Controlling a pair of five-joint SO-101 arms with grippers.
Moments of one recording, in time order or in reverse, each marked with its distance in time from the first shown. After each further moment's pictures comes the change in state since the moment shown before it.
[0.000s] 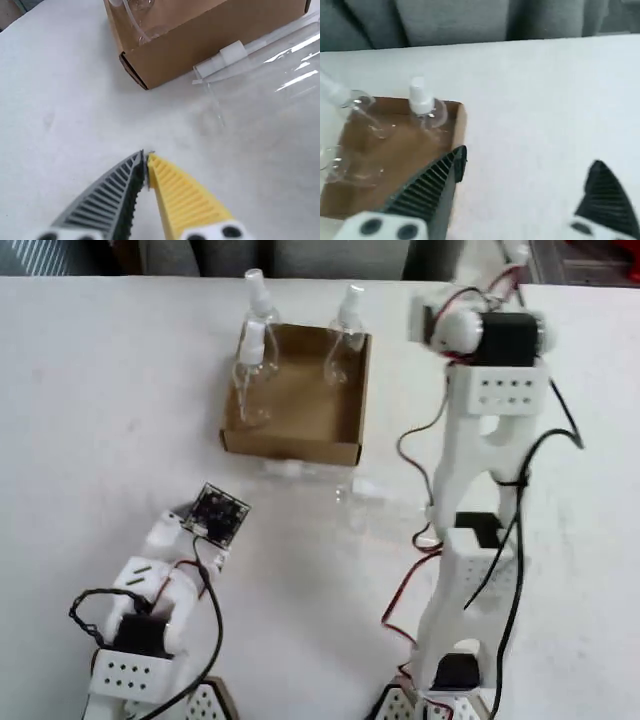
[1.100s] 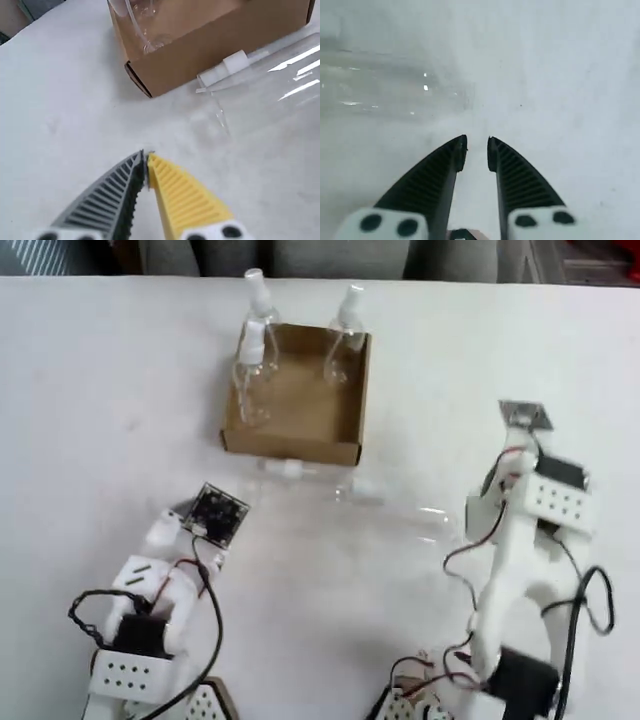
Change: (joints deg) left arm 0.0 0.0 0.0 -1.8 0.0; right arm 19.1 -50.0 111.1 -23.1 21.2
